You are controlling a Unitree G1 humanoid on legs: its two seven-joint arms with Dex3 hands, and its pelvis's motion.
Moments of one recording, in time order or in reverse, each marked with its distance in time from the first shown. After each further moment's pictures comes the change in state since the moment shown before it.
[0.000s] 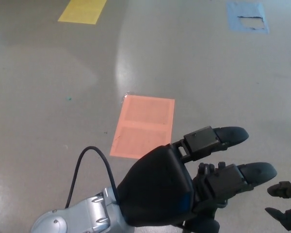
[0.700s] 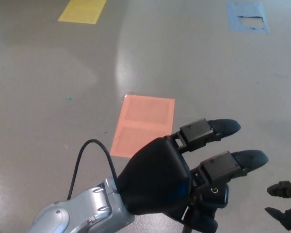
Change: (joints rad) left_arm -0.040 -0.023 0.011 0.092 -0.039 0.003 -0.025; right_arm -0.003 0.000 0.004 0.001 -0.004 0.000 0.000
